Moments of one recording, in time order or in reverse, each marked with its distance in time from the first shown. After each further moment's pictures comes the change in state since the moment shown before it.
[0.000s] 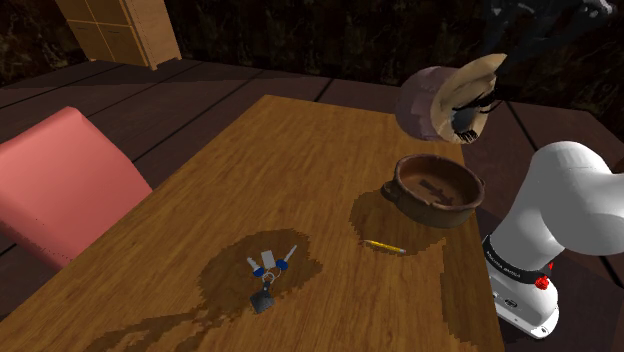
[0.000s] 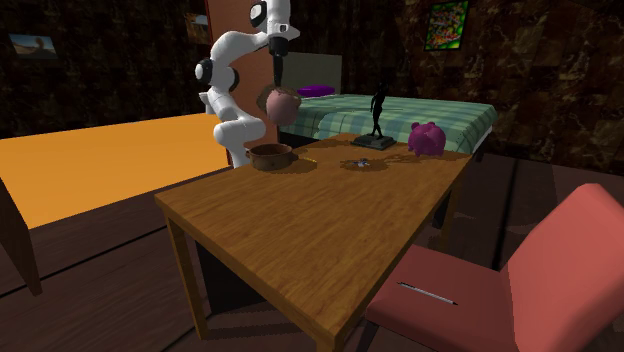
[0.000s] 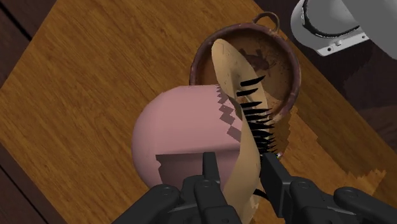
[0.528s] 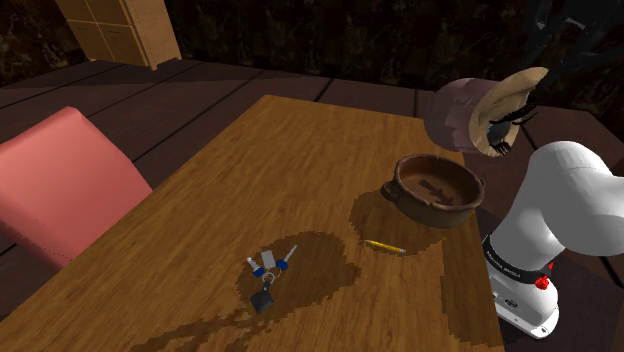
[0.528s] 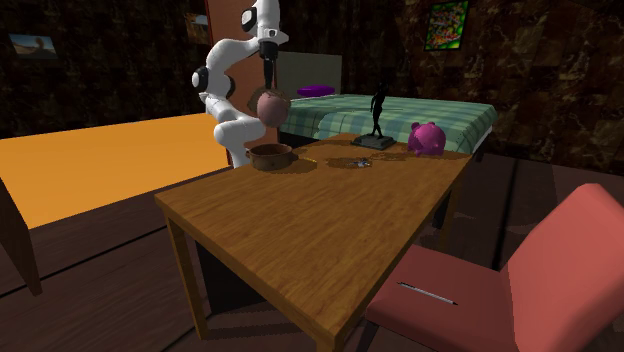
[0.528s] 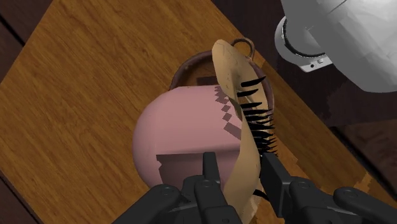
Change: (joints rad) arm 0.032 -0.159 -0.019 -0.082 0.004 -0.080 -0.010
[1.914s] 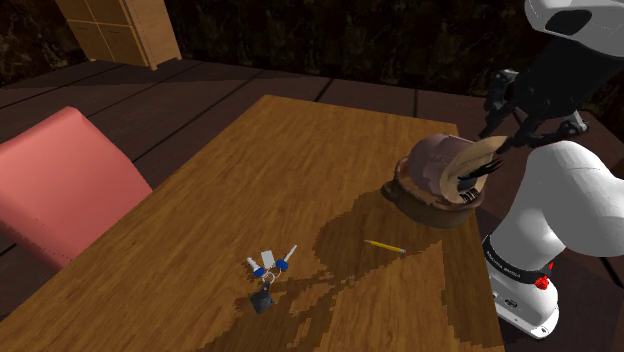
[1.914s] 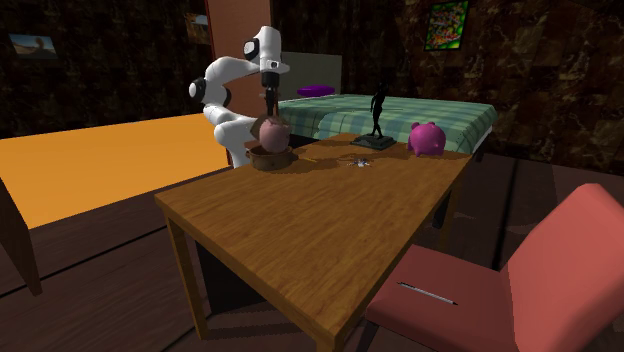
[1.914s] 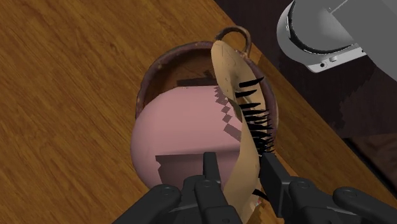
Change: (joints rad) arm 0.050 -0.195 0.038 -0.365 0.050 0.165 0.039
